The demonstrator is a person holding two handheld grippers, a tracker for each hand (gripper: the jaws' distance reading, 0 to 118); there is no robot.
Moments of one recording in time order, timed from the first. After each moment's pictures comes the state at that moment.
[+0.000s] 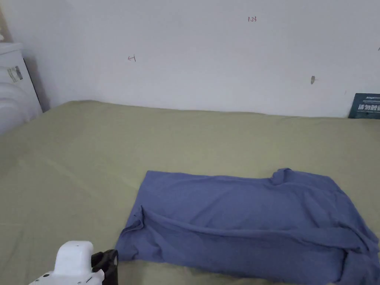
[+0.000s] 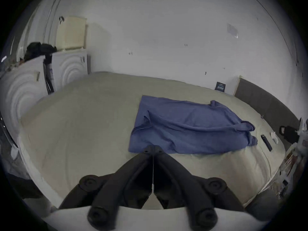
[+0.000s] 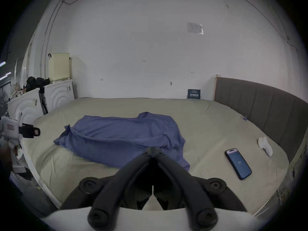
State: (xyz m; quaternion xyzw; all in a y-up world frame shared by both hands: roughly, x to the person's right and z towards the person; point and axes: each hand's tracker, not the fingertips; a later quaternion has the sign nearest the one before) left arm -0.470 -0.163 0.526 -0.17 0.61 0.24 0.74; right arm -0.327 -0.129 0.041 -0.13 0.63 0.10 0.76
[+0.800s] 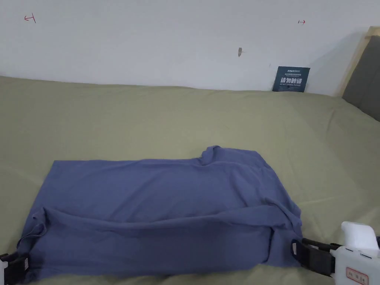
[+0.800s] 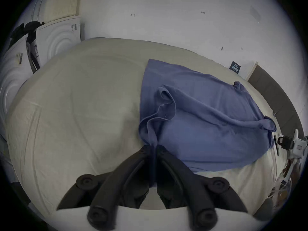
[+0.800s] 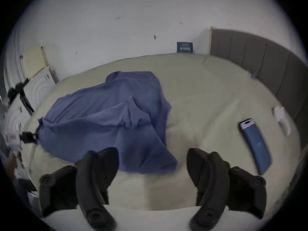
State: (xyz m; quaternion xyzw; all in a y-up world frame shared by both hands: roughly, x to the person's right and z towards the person) left arm -0.593 -0.210 0.522 -0.26 0.58 0.33 0.70; right arm -0.450 -0.199 -0.064 -0.35 0.58 0.15 0.72
